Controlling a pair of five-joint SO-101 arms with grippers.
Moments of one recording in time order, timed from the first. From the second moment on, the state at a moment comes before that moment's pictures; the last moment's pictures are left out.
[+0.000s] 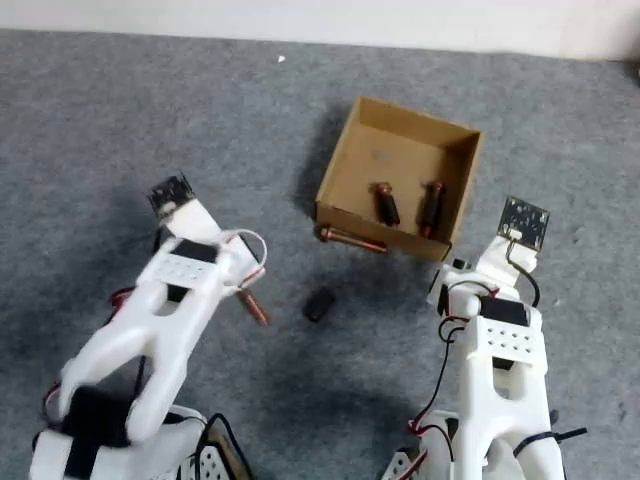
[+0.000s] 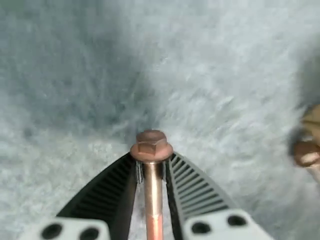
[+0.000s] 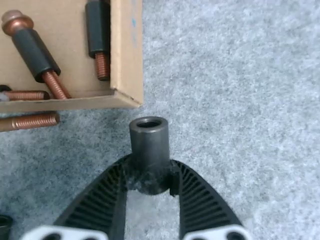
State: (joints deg) left arm 5.0 -13.9 51.1 39.5 52.0; right arm 4.1 -39.3 64.9 40.5 -9.5
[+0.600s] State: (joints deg) left arm 6.9 -54.1 72.7 24.3 38.5; right arm 4.1 -39.3 64.9 40.5 -9.5
